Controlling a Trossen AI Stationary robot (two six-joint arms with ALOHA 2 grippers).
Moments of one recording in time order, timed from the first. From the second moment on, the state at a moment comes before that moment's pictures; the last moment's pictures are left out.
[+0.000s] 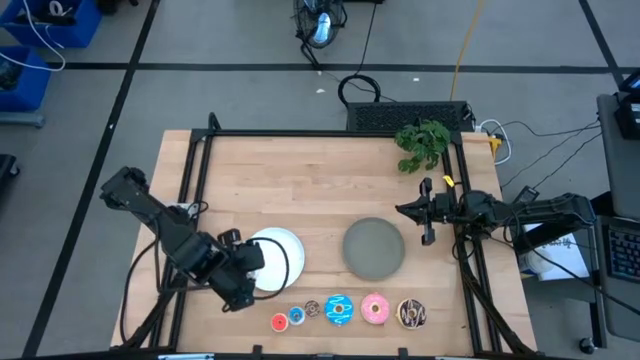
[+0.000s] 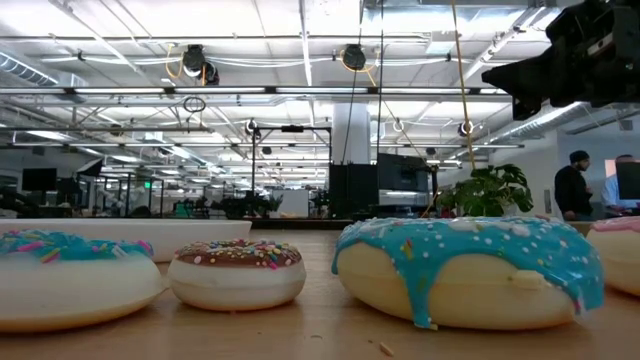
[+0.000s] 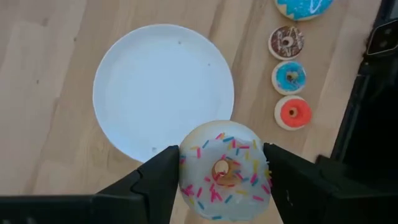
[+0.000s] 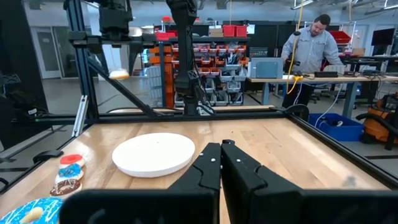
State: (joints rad) left arm -0.65 1.56 1.53 -1.29 -0.22 -0.94; right arm 0.03 0.29 0.02 0.35 0.08 0.01
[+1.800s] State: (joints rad) left arm -0.20 1.78 1.03 -0.65 -0.05 -0.31; right arm 0.03 0.29 0.02 0.36 0.08 -0.01
